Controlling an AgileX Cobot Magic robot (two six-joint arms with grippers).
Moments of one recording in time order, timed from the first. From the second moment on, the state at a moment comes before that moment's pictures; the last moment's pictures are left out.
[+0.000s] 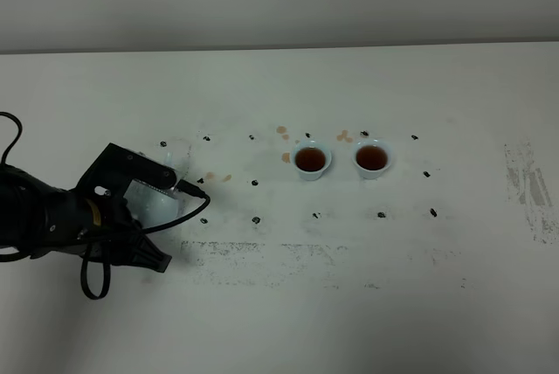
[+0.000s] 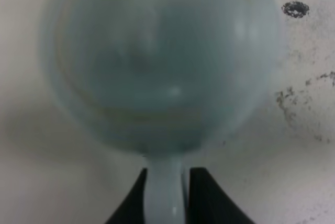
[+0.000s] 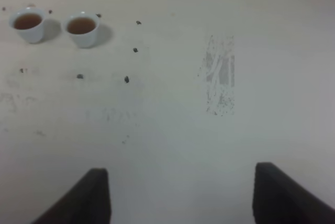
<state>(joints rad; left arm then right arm) -0.33 1.72 -0.69 0.21 0.12 0.00 0.00 0.01 -0.52 0.04 1.11 -0.09</state>
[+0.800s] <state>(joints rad) -0.33 1.67 -0.69 0.06 0.29 -0.02 0.00 0.01 -0.52 0.04 1.11 -0.09</state>
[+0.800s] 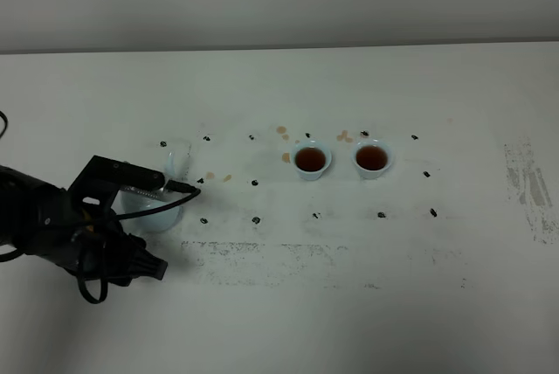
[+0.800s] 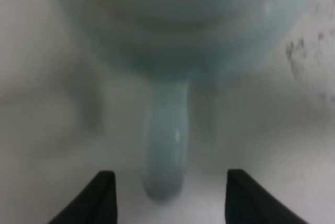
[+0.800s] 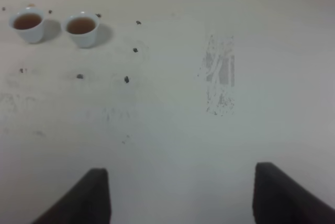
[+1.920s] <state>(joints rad) 0.16 0.28 -0.55 -0.13 0.97 0.31 0.00 0.01 -0.52 0.04 1.11 -0.09</state>
